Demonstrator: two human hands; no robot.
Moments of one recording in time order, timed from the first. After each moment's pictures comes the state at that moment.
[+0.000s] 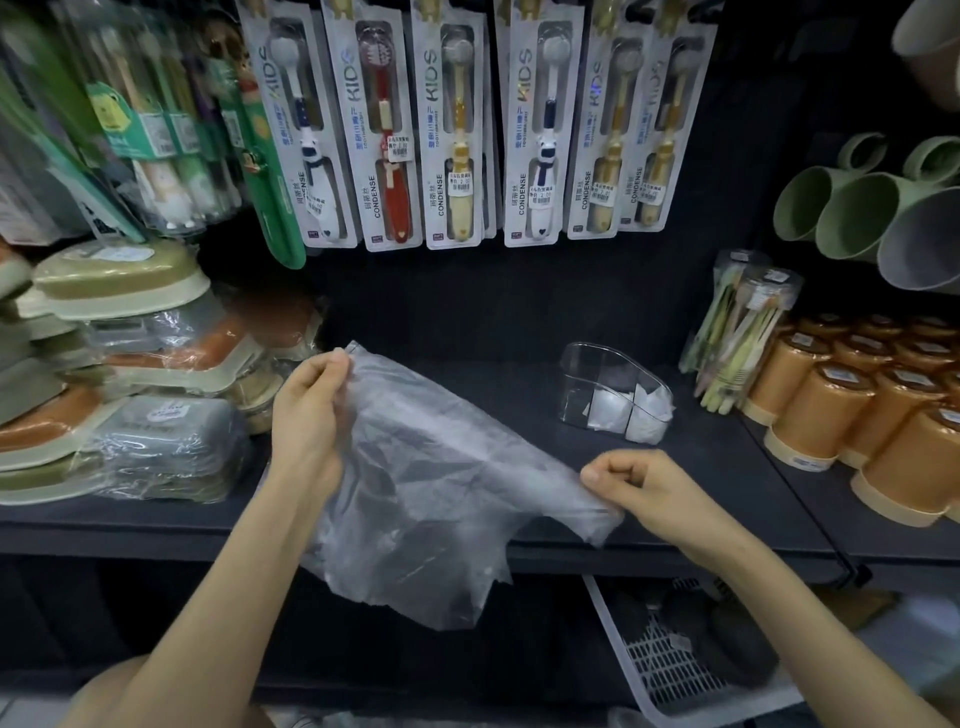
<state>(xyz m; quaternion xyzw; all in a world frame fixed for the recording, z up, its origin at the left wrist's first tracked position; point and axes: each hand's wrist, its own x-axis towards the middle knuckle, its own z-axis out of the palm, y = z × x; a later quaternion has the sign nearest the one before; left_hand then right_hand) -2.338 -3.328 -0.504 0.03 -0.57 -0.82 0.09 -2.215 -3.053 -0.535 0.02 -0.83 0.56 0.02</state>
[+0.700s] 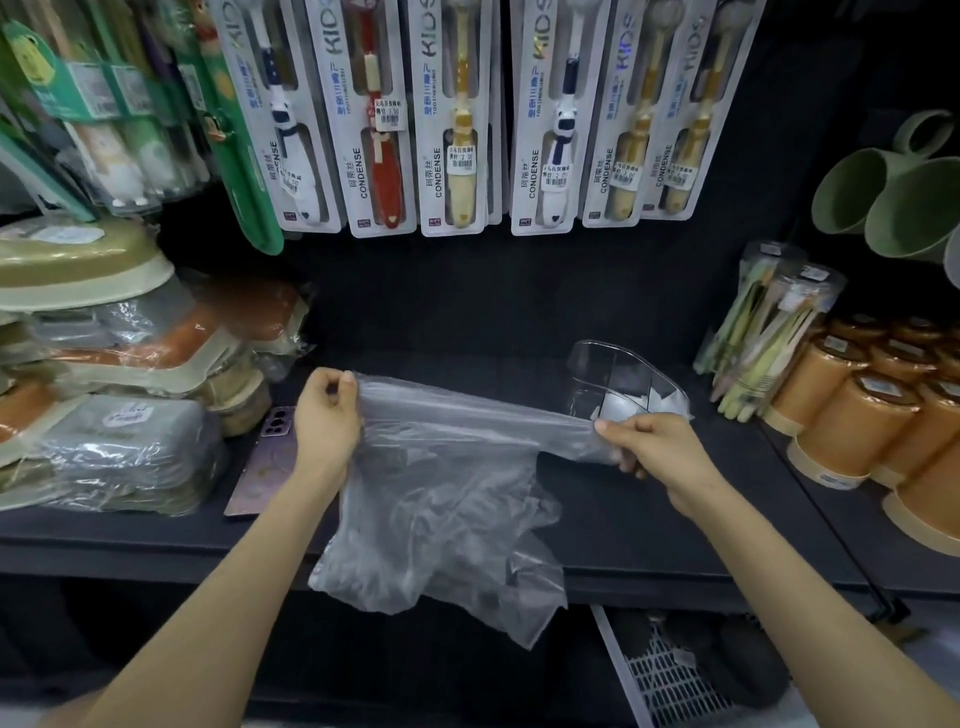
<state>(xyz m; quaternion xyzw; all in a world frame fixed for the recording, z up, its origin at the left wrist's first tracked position) -2.410 -3.314 -0.573 0.02 -0.78 -0.60 0.18 -2.300 -3.013 -0.564 -0.19 -0.80 0.56 0.08</state>
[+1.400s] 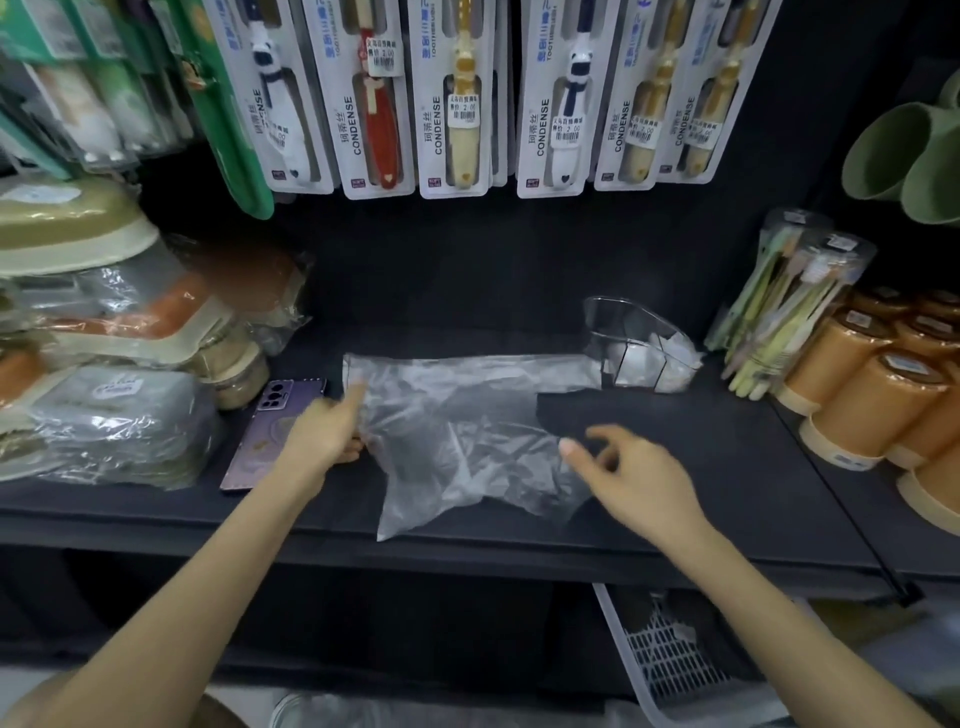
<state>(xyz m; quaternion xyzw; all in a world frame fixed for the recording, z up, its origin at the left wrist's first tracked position) -2.389 -3.328 -0.575 0.11 -0.81 -0.57 -0.08 -2.264 -3.059 -0.570 -0.14 -0.95 0.26 0.04</state>
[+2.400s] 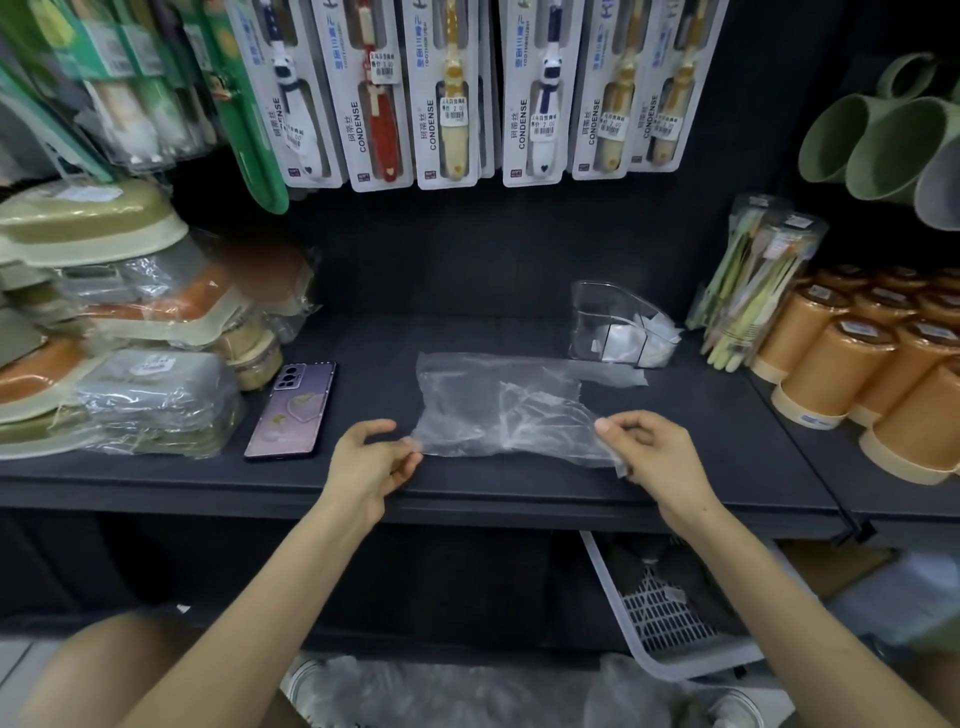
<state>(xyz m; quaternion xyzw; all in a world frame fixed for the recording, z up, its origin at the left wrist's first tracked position) -2.314 -3.306 -0.588 0.18 -0.65 -0.73 -0.12 -2.231 -3.039 -0.589 -0.18 -0.77 0.60 0.14</state>
